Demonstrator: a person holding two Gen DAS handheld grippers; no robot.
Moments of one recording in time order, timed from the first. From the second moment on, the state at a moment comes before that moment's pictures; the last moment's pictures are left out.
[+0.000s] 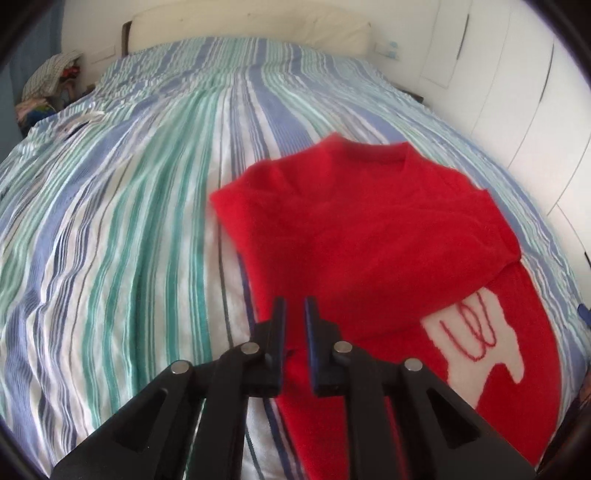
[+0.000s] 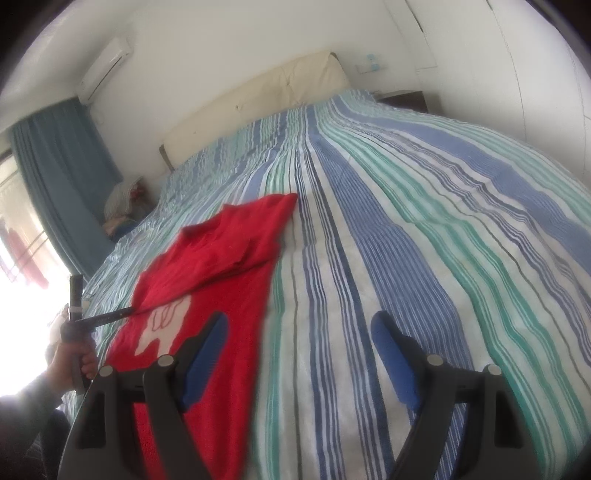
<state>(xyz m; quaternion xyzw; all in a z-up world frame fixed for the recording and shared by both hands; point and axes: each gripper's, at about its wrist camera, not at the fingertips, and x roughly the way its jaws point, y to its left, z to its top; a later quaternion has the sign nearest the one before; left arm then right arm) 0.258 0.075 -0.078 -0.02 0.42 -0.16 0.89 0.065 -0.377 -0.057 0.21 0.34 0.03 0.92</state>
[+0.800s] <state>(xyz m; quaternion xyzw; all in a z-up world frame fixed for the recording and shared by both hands) 0.257 0.120 -0.125 -0.03 0.45 -0.03 0.89 0.065 -0.361 -0.055 0.16 0.34 0.03 0.93</state>
